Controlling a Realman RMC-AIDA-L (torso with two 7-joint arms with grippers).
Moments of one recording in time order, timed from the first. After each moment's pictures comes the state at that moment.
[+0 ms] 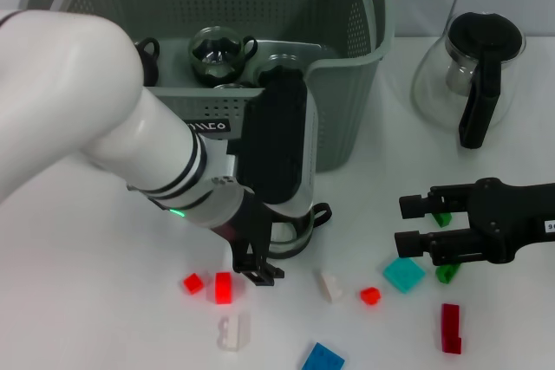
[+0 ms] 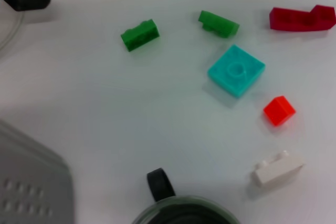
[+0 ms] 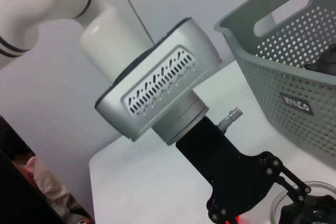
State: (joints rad) left arm -0.59 -2.18 1.66 1.24 2.58 1.30 -1.90; right arm 0.47 2.04 -0.90 -0.89 -1.95 -1.79 1.80
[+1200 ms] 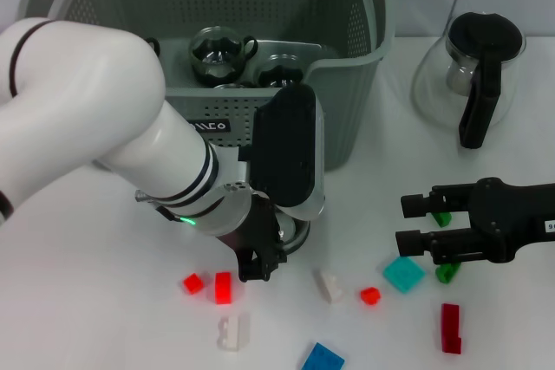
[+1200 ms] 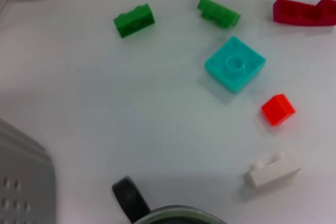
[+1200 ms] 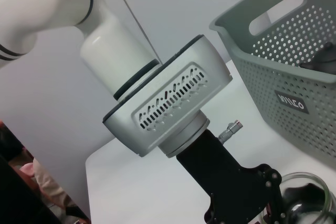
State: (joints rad) left arm -0.62 -2.18 1.71 1.19 2.59 1.28 -1.99; right arm 0.47 2.04 -0.90 -0.88 -1.95 -1.78 1.79
